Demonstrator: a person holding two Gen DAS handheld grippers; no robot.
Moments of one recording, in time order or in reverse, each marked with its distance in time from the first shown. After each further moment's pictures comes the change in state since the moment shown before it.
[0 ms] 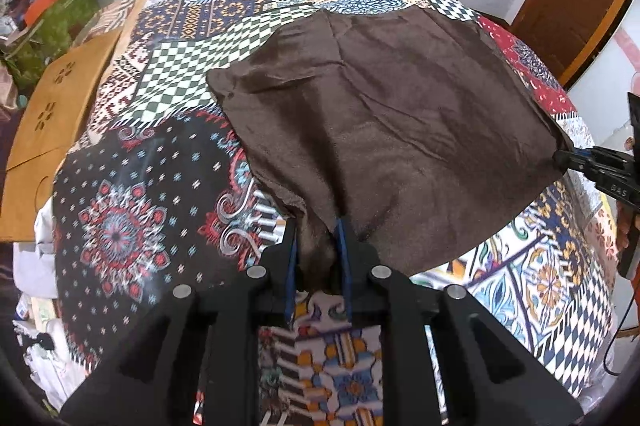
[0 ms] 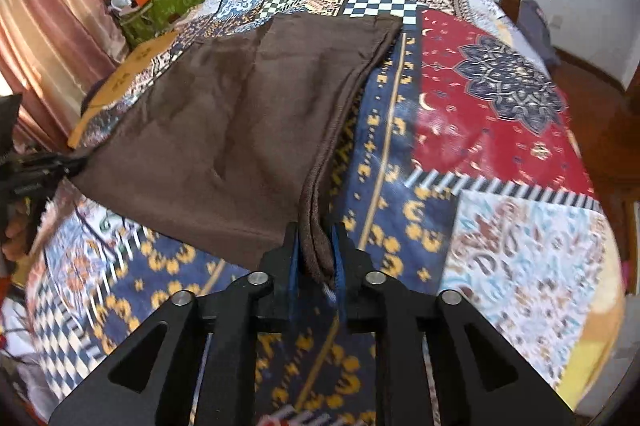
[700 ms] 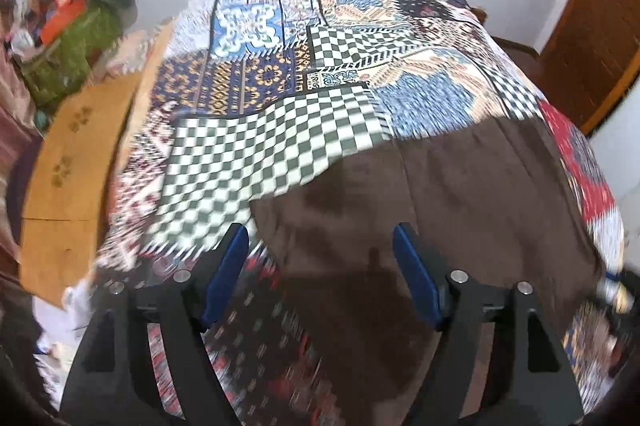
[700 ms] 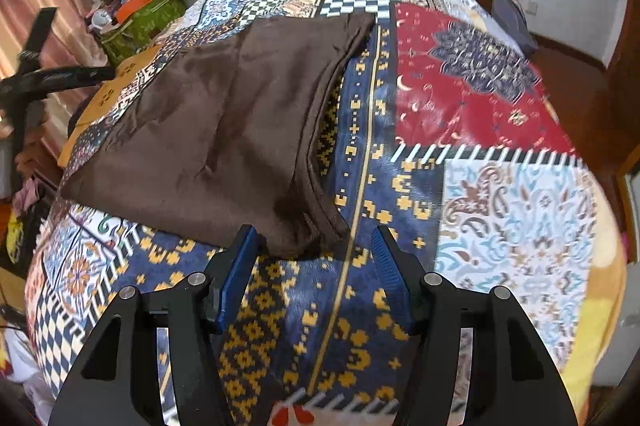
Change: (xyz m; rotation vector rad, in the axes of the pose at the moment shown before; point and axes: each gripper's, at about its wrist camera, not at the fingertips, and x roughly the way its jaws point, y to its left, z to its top) left arm 0.039 0.045 0.140 -0.072 -0.053 0.054; right arm 0.003 -0.002 -0.010 0.108 -0.025 -0.026
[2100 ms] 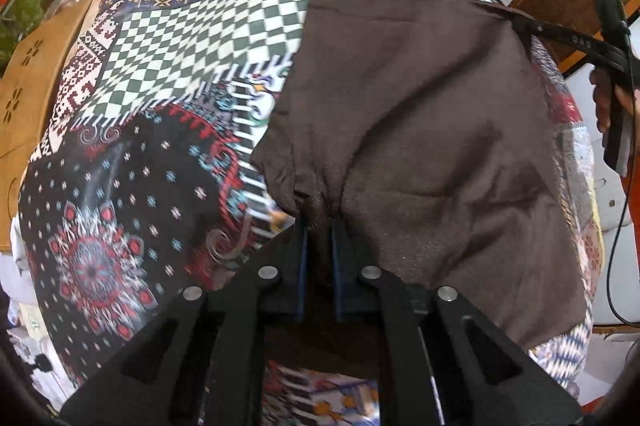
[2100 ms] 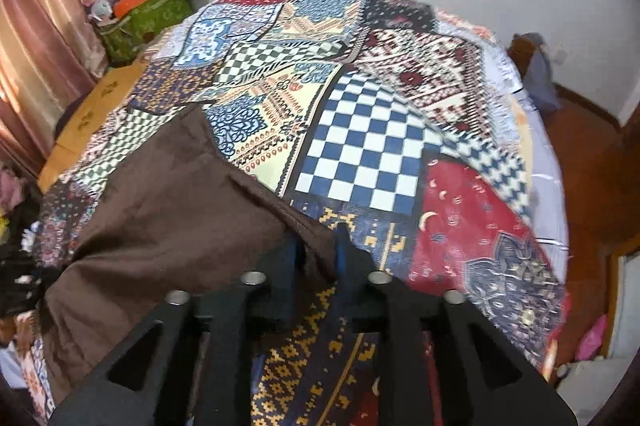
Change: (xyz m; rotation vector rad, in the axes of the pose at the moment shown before) left arm -0.004 -0.022 -0.105 0.044 0.212 -0.153; right arm 0.041 -0.001 0.149 -0.149 -0.003 -0.052
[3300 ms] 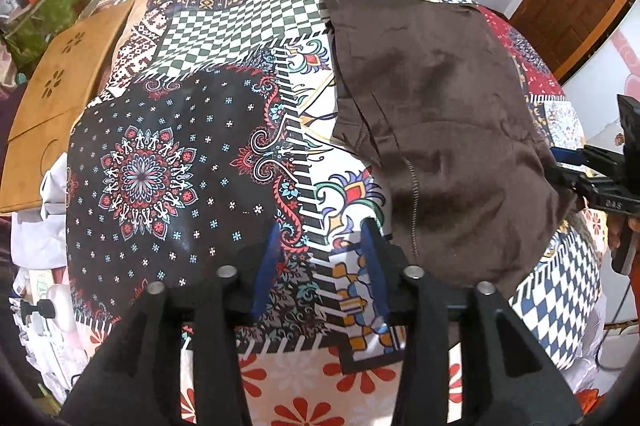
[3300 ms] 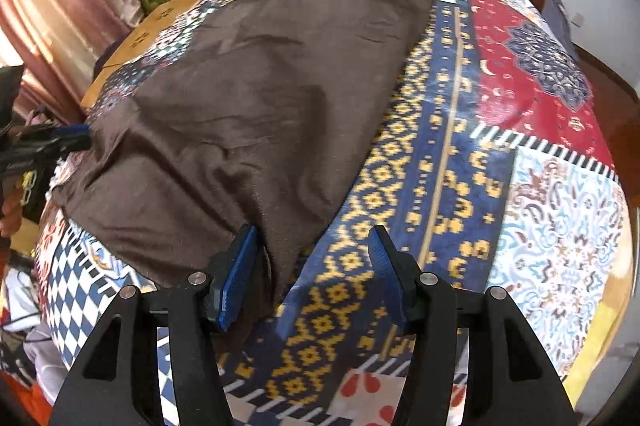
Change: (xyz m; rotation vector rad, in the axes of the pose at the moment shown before) left arm -0.060 0.001 -0.078 -0.007 -0.099 0.056; right arm -0.048 0.069 -0.152 -0.006 0.138 0.104
